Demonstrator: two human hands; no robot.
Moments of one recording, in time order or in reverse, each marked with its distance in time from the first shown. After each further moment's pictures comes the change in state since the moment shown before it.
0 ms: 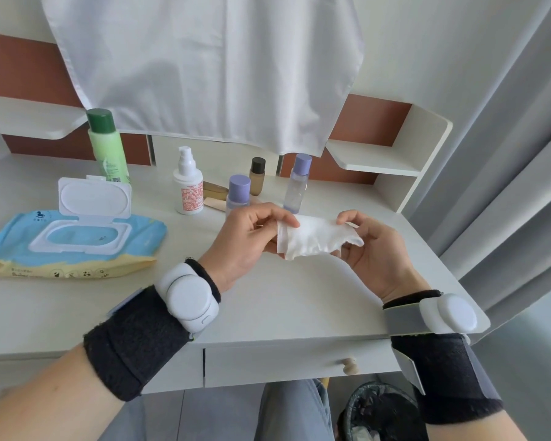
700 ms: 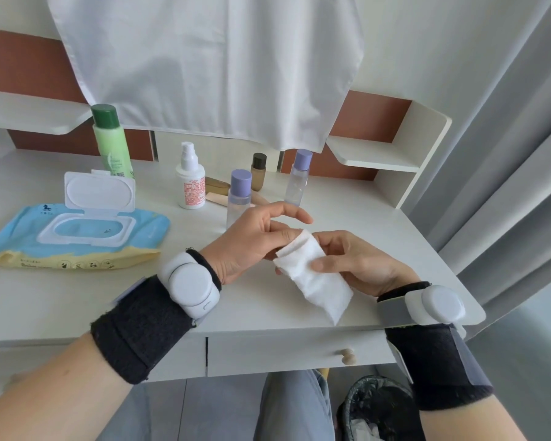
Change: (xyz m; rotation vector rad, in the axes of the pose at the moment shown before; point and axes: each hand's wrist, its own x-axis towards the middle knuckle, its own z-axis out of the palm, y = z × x) left_hand -0.010 0.018 0.000 -0.024 -0.293 -0.112; right_hand -0.003 0.009 0.000 -0.467 -0.511 0.217
